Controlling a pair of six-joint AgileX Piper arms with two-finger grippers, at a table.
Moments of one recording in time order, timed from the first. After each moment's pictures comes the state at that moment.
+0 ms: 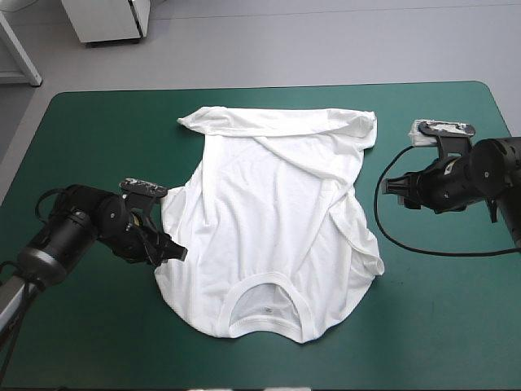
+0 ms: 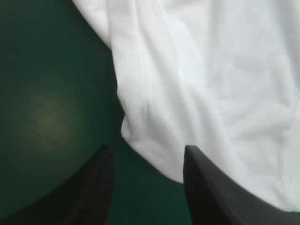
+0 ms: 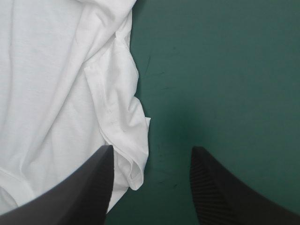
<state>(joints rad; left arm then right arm) -0.33 1.29 -1.04 -0.03 1.12 -0.01 0.13 1.29 -1.36 0.09 1.21 0.11</state>
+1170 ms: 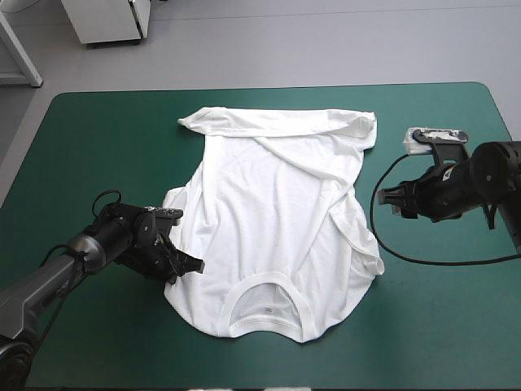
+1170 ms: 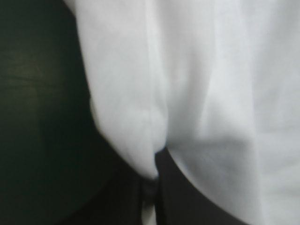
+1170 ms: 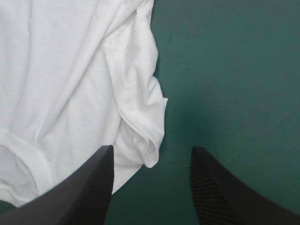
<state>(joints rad) -0.34 1.51 -0.86 -0.07 0.90 -0.14 0.13 1.27 -1.33 0.15 1.25 0.04</state>
